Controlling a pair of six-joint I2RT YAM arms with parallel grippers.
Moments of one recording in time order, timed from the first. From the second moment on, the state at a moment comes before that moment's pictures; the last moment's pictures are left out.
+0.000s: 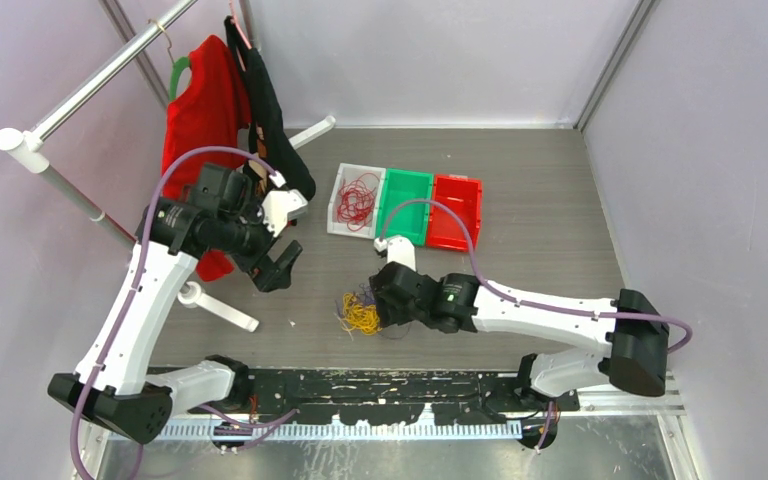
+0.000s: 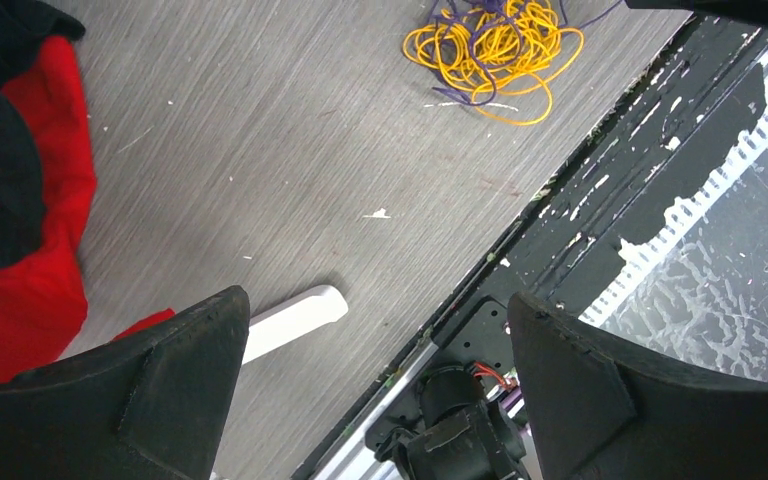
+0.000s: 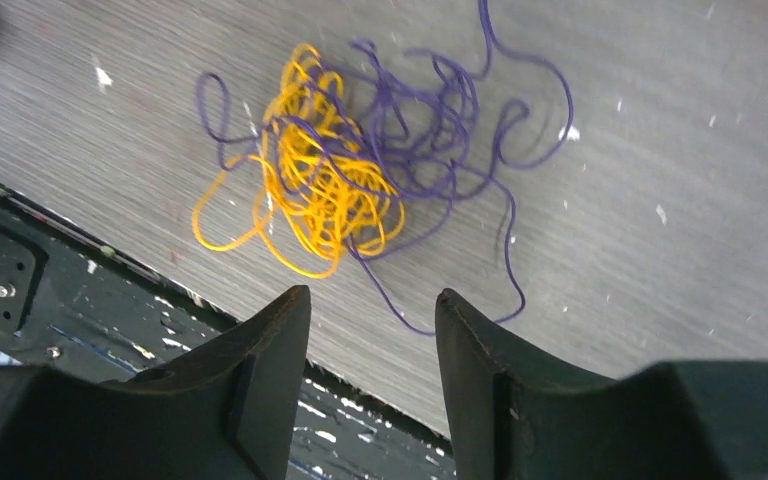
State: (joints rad) left arm -0.33 1.15 1.43 -1.36 0.36 0.48; right arm 1.15 1.31 0.93 -0.55 0.32 0.70
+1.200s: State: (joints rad) left arm -0.33 1.14 1.44 -1.34 0.40 0.50; right arm 1.23 1.38 1.06 -0.40 0.20 0.34
